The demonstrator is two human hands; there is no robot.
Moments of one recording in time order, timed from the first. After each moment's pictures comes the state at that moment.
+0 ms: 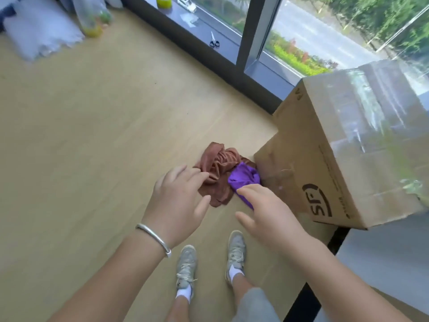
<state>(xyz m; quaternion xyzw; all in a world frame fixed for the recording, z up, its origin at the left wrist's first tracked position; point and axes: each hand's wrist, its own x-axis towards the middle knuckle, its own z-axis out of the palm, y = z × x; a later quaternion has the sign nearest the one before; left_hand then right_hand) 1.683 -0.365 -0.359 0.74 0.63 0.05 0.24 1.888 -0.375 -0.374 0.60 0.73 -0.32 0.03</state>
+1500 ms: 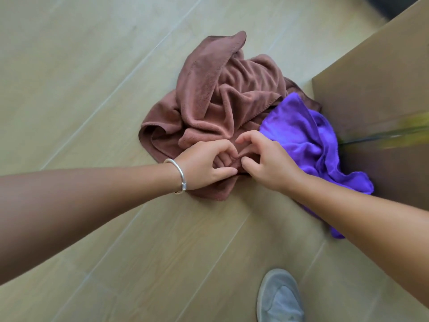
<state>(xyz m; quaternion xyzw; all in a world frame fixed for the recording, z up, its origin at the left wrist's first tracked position) 1.724 -0.257 -1.082 0.68 0.43 0.15 0.57 1.915 -0.268 -1.055 0.60 0.67 -0.43 -0.10</state>
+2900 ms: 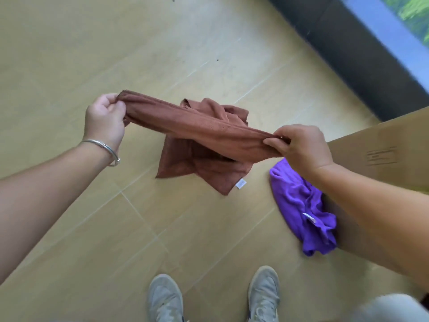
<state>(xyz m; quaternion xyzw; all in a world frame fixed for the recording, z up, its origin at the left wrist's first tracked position) 1.480 -0.223 -0.846 0.25 0.73 0.51 0.39 1.853 -0.179 -0.823 0.58 0.78 -0.22 -0.09</state>
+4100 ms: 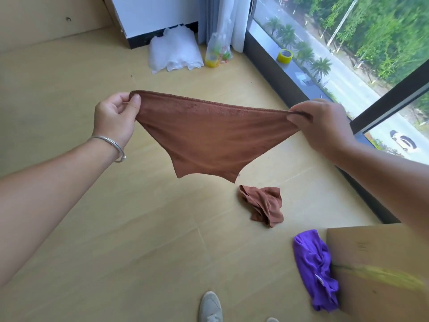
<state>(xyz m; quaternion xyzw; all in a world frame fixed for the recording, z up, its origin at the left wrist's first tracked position) 1.257 -0.289 -0.405 0.30 0.73 0.58 0.22 1.617 -0.120 -0.385 0.44 0.86 -0.15 -0.22</state>
